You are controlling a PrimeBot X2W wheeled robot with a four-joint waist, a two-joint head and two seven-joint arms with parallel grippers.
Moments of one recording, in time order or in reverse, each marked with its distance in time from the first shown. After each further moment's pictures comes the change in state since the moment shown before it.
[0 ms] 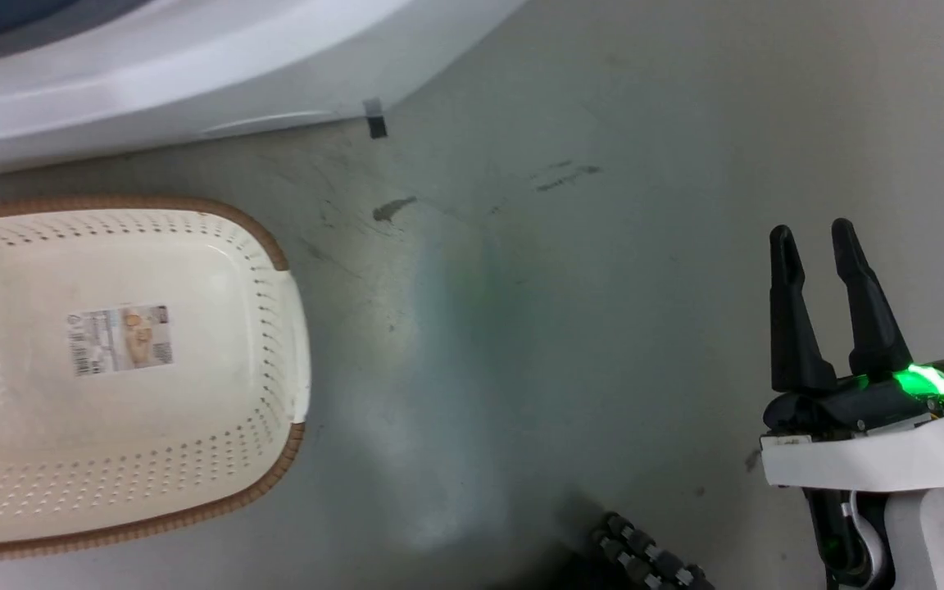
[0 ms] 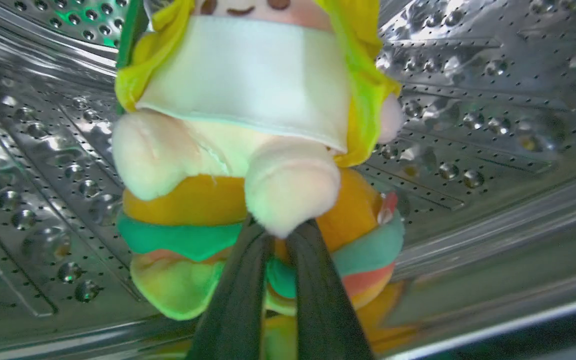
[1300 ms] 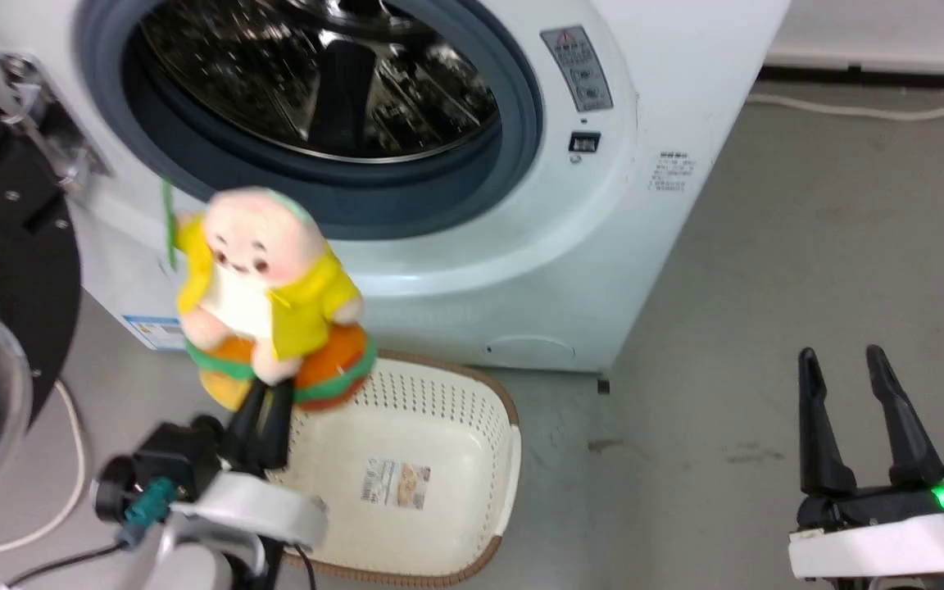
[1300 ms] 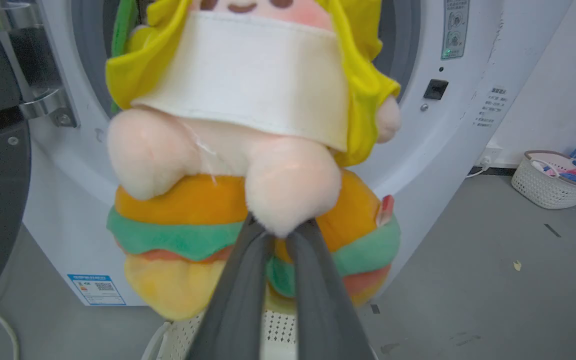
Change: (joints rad) left arm 1.206 -0.538 0.146 -0.452 0.018 0.061 -0.580; right arm 0.209 0.000 -0.110 0.025 -0.198 0.000 0.000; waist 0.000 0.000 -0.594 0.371
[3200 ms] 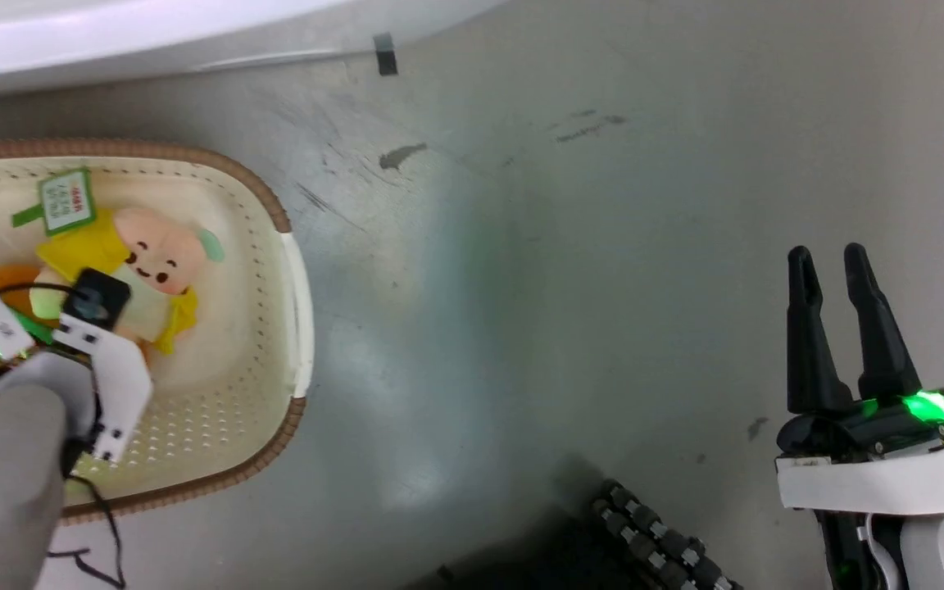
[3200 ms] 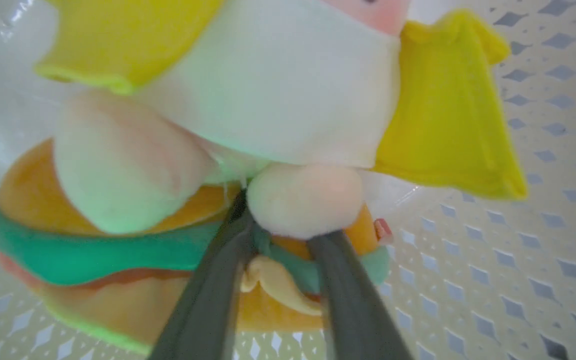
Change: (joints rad) left arm -0.597 0.377 -0.386 0.800 0.072 -0.034 0.422; right arm -0.148 0.000 0.095 -0.071 0.269 0.000 0.018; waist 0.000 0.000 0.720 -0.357
